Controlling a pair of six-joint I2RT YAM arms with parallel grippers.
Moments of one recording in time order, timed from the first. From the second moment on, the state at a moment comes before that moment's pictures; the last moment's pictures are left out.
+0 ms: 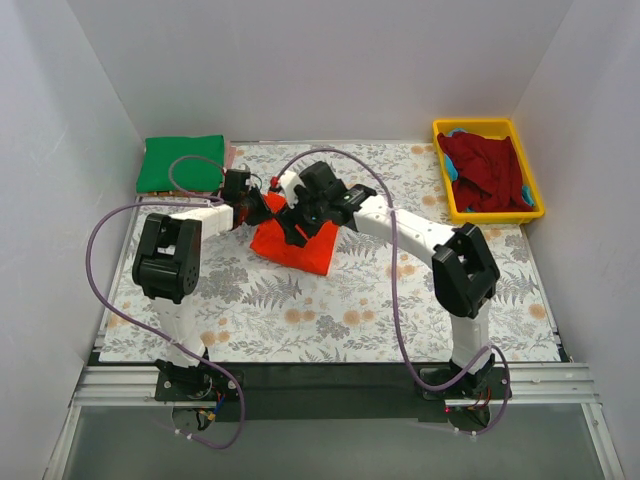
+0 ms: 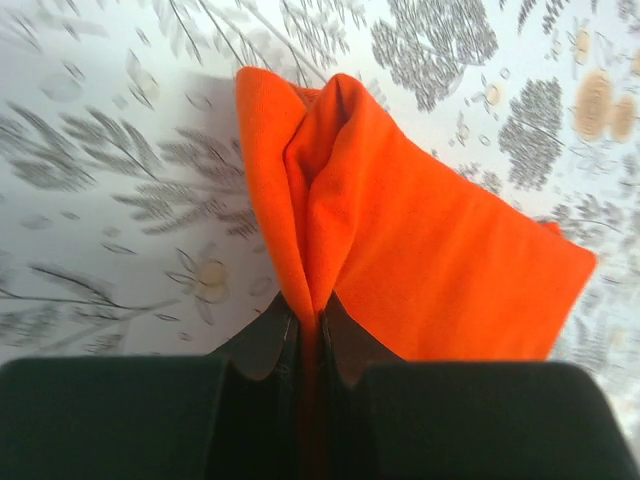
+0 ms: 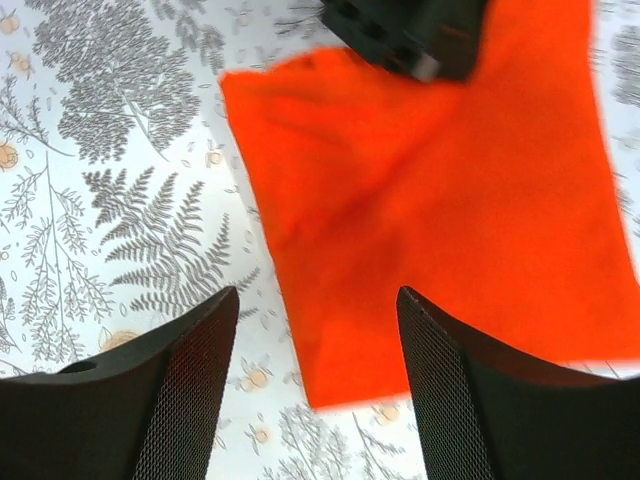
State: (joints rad) left arm -0.21 1.94 1.15 0.02 0.15 -0.66; right arm 0.84 1.97 1.65 -0.46 -0.30 -0.14
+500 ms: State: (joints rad) left arm -0.12 2.09 1.73 -0.20 -0.04 -0.16; right arm 0.62 1.67 1.46 -0.50 -0.30 -0.22
